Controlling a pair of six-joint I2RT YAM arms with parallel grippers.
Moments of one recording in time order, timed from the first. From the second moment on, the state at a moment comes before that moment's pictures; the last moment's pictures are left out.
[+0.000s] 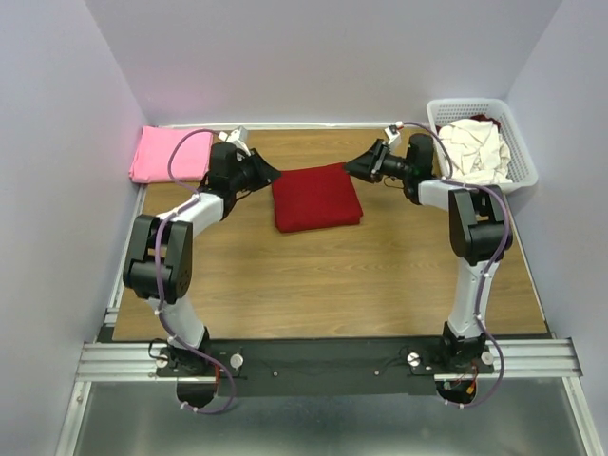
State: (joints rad) left arm -0.18 1.81 1.12 0.28 0.41 -0.65; right arm 0.15 2.13 1.34 0.57 -0.93 0.96
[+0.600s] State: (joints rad) left arm -0.25 1.76 0.67 0.49 0.44 -0.77; right arm 0.19 2.19 0.99 0.74 -0.99 0.98
